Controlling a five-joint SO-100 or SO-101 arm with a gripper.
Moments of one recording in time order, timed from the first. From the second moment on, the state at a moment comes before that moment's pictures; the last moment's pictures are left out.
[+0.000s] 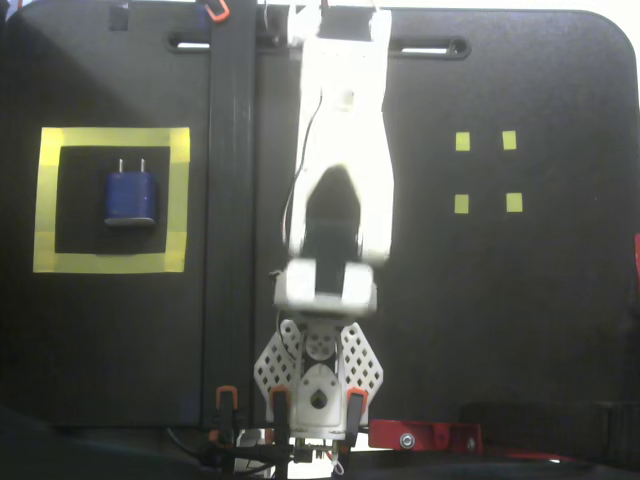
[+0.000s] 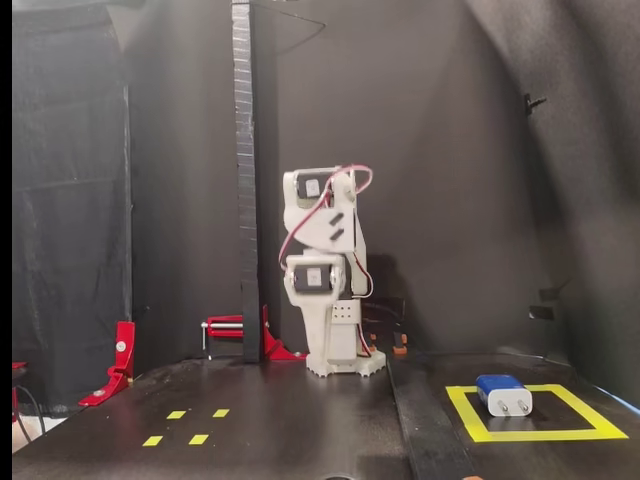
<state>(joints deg) 1.9 98.2 95.1 78.1 -2.8</state>
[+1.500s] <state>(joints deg) -0.9 176.8 179.3 13.0 -5.8</state>
